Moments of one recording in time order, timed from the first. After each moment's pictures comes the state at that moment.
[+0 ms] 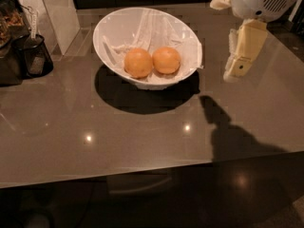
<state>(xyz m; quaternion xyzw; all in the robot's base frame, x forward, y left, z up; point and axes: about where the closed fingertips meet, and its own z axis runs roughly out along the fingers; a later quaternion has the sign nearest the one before) 0.513 -0.144 1.009 -0.69 0.69 0.00 0.22</state>
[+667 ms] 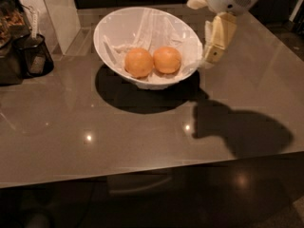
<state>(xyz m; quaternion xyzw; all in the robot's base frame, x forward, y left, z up) 0.569 -0.113 0.994 -0.71 0.66 0.06 0.24</state>
